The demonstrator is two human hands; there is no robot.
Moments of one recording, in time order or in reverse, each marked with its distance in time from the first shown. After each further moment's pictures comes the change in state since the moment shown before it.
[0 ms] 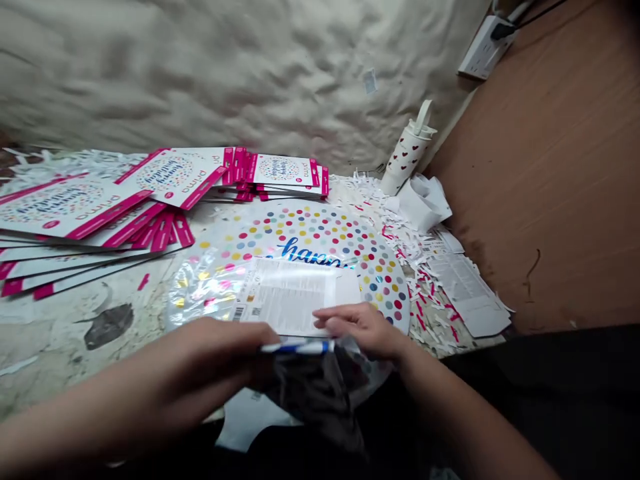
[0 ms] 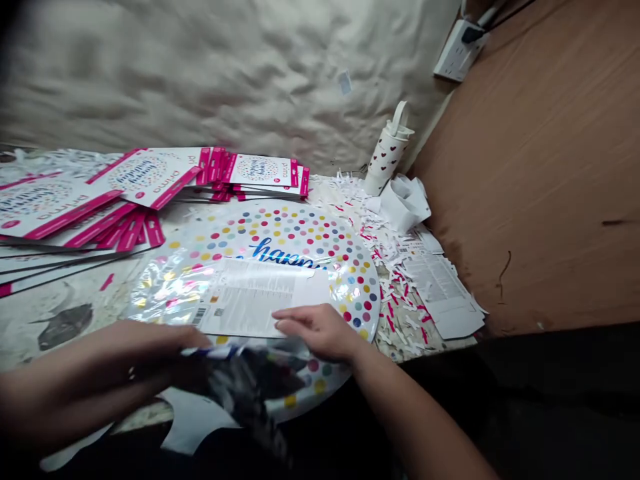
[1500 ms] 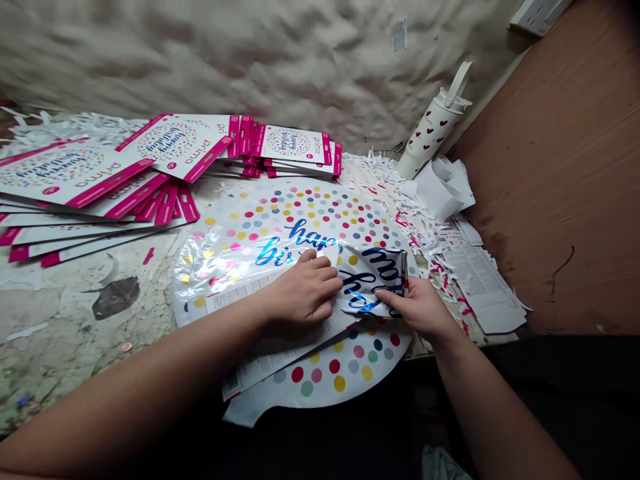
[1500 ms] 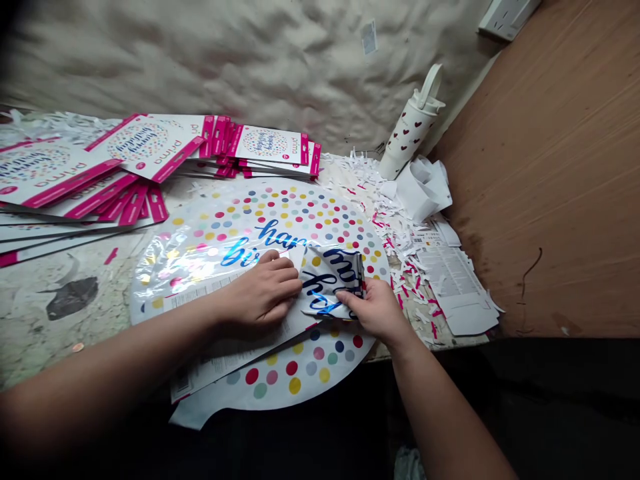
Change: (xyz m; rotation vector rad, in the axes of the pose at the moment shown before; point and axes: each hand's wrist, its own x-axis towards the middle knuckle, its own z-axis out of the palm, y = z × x) left_hand 0.104 -0.043 0.067 0.473 -0.055 0.448; right_hand -0.031 0.028 -0.042 0.347 0.498 0.539
